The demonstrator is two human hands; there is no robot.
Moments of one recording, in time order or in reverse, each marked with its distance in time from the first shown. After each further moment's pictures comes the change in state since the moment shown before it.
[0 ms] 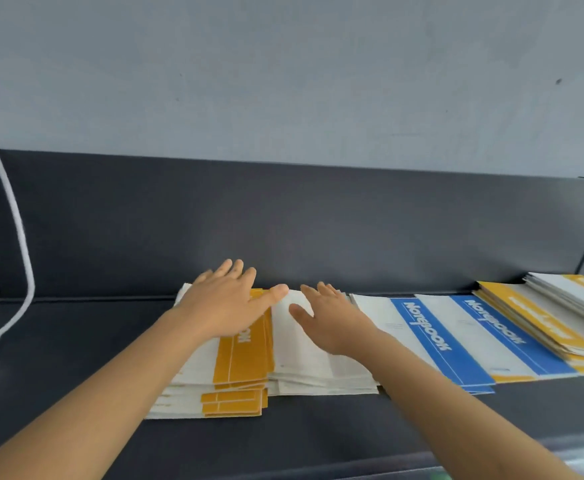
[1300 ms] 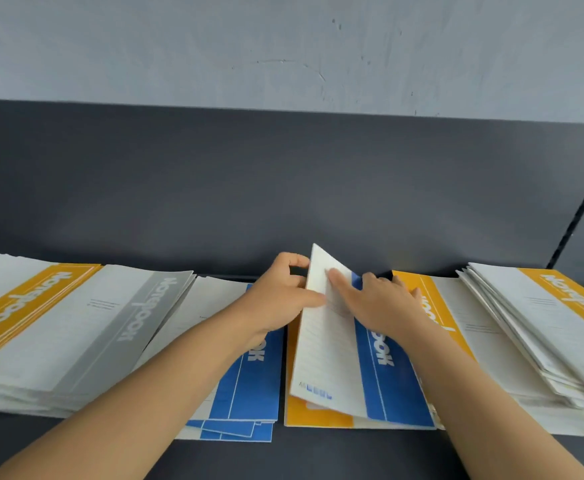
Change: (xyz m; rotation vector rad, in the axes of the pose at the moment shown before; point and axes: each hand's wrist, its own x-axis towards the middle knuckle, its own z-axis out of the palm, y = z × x) left_hand 0.109 0.319 0.057 -1.242 -0.038 -0.138; right_hand 0.016 0.326 -0.046 0.015 0.022 0.277
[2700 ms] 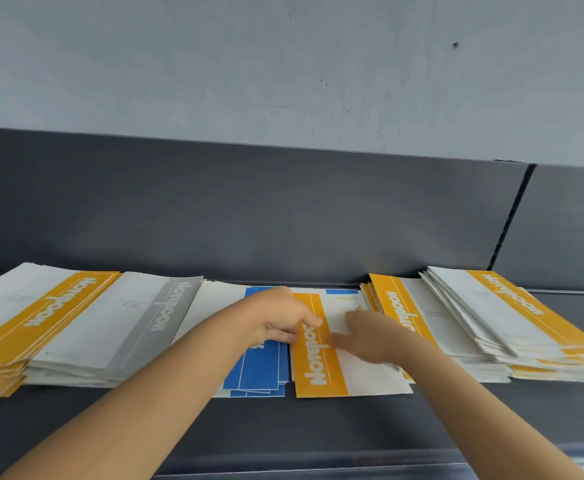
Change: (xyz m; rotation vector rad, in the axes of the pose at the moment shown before) left_hand -0.037 0.011 -0.009 0.093 -0.222 -0.283; right_hand -0.082 -0.007 -0.020 -0.120 -0.278 -0.137
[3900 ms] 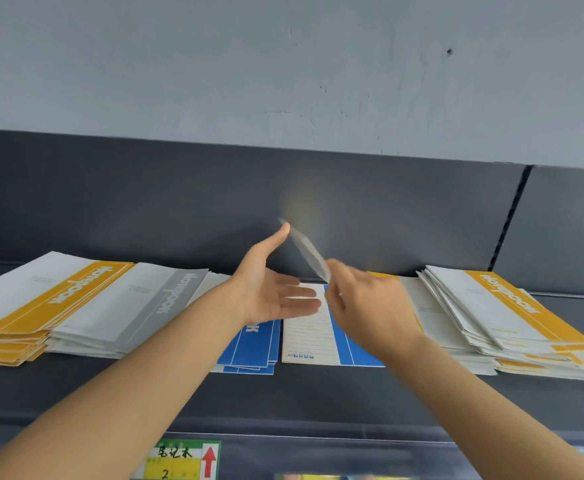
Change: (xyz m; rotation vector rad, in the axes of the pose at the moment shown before) left_hand -0.021 0.010 -0.006 -0.821 -0.064 -0.017; right_hand -0.031 0.001 -0.006 -0.147 1.141 -0.516
